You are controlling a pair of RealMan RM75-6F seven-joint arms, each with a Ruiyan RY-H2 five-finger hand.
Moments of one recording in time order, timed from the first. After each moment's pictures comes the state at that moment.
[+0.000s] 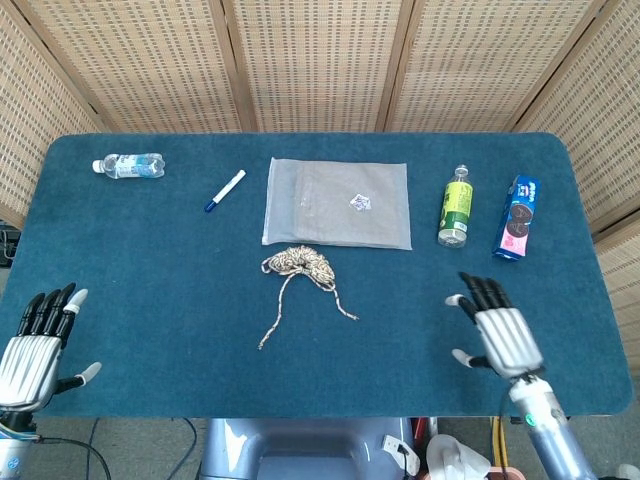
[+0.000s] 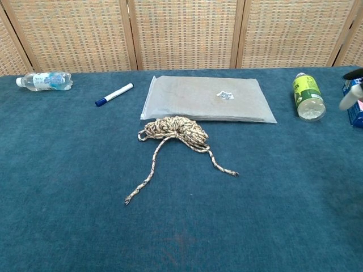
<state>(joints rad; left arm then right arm) -0.05 -1.15 -0.01 -1.79 1.57 1.50 0.25 0.27 -1.16 0.16 -1.92 -1.37 1.13 -0.31</state>
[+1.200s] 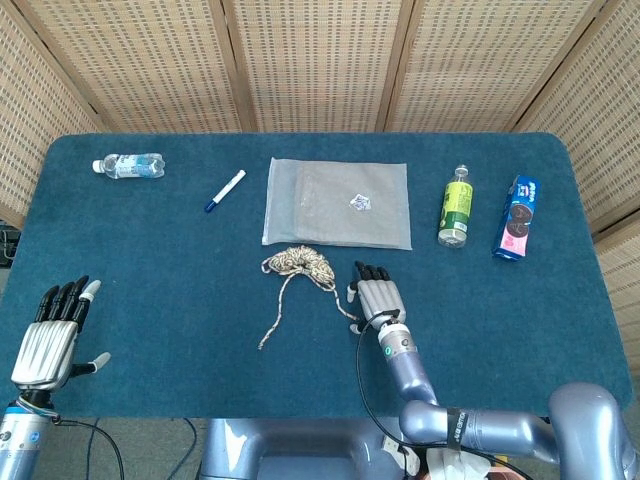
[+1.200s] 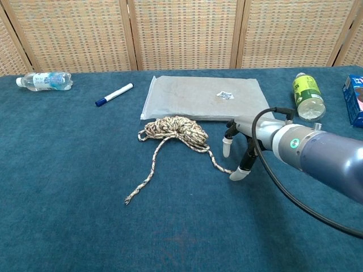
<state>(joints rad) -0.11 -1.19 -0.04 -1.78 1.42 1.41 0.33 0.84 -1.77 0.26 -1.54 -0.53 1.09 -0.71</state>
